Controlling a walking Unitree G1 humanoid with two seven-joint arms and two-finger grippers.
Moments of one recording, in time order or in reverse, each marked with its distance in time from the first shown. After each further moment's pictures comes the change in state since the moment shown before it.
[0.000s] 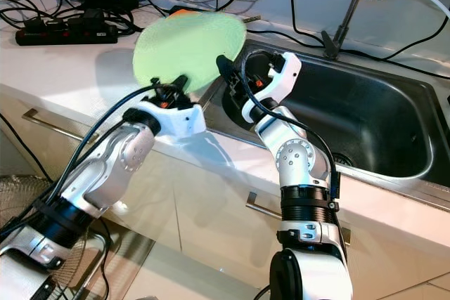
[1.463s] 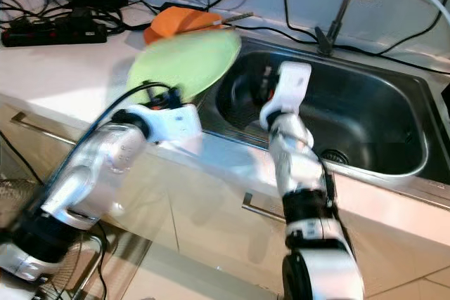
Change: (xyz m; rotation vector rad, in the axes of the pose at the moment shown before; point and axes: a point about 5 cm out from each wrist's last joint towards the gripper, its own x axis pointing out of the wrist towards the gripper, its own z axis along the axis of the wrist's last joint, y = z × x) left arm -0.020 0.009 0.005 -0.100 0.034 -0.115; right arm -0.004 -0.040 0.006 -0.594 -0.114 -0.342
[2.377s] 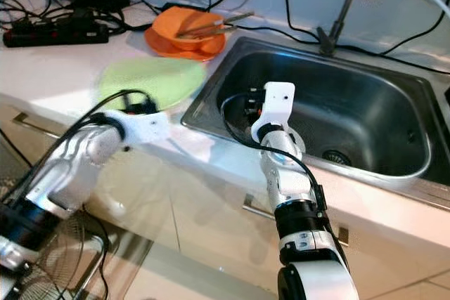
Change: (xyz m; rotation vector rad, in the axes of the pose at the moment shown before) left arm -0.002 -0.008 -0.052 0.027 0.165 -0.195; right arm -0.014 0.007 -0.038 -0.078 0.094 -0.009
